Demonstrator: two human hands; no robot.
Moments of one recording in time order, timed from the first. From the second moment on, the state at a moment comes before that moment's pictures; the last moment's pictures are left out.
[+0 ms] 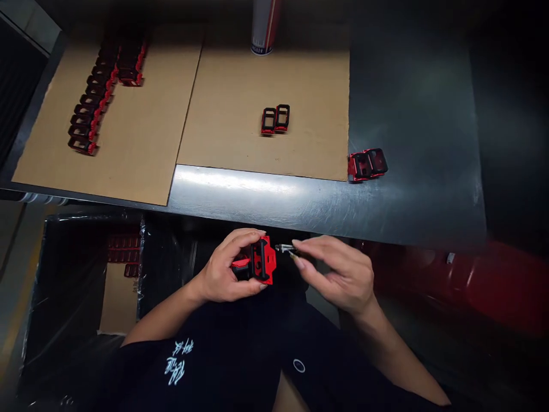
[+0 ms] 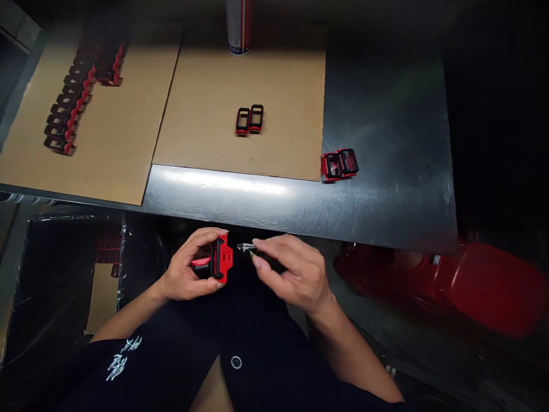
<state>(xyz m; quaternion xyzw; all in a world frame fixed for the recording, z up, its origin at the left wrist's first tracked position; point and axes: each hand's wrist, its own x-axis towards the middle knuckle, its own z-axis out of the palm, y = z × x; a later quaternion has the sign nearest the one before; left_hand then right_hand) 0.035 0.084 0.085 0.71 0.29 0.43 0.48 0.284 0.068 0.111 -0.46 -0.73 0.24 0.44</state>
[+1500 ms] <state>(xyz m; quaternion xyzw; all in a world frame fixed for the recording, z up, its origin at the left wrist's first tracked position) 0.032 0.082 0.091 0.77 0.32 0.36 0.42 0.262 0.043 0.136 -0.37 -0.83 0.18 0.37</state>
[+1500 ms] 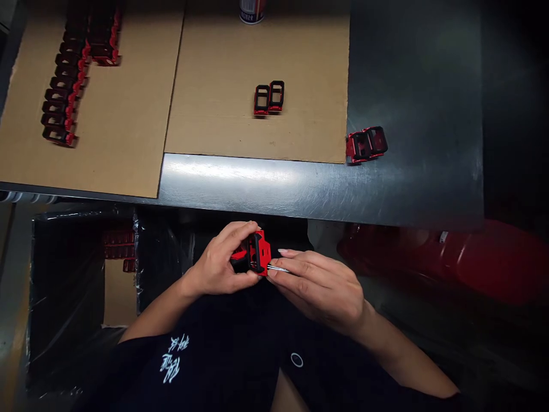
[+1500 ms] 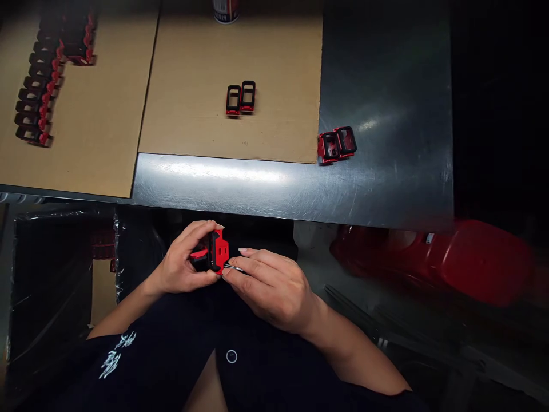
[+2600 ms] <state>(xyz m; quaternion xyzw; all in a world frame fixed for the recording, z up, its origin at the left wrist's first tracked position) 0.029 0.066 0.069 0.60 0.31 0.49 0.55 0.246 0.083 0.107 -0.53 -0.55 0.49 0.41</state>
